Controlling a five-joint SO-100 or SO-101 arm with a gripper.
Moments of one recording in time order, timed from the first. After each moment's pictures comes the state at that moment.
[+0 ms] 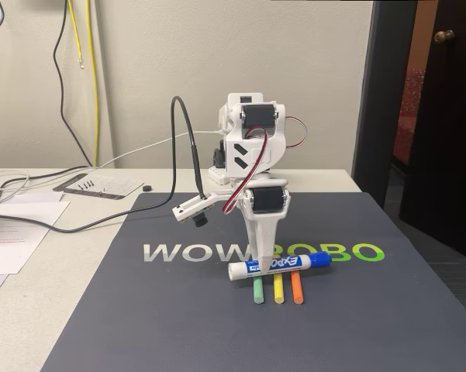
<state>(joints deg) -16.5 23.6 5.2 89.0 -9.1</state>
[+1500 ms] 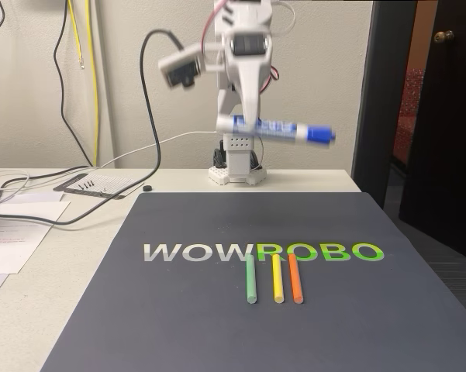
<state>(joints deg) -14.6 59.2 0.7 107.0 4.8</state>
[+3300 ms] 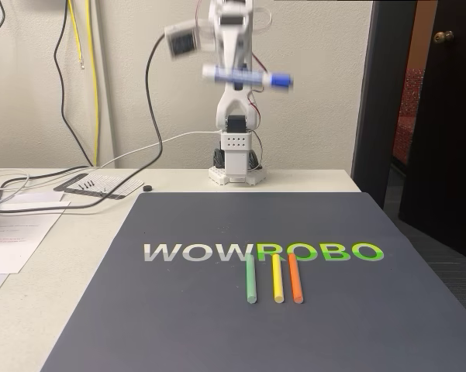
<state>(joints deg) -7.0 160.0 111.5 82.6 0.3</state>
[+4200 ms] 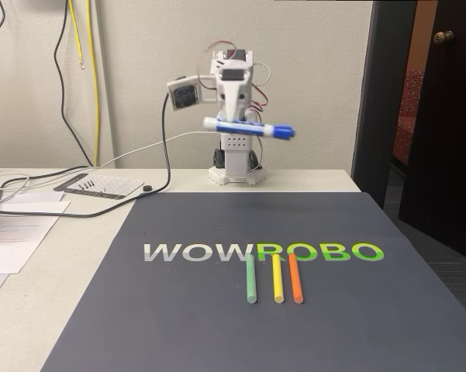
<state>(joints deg) -9.2 175.8 144.7 56.1 0.6</state>
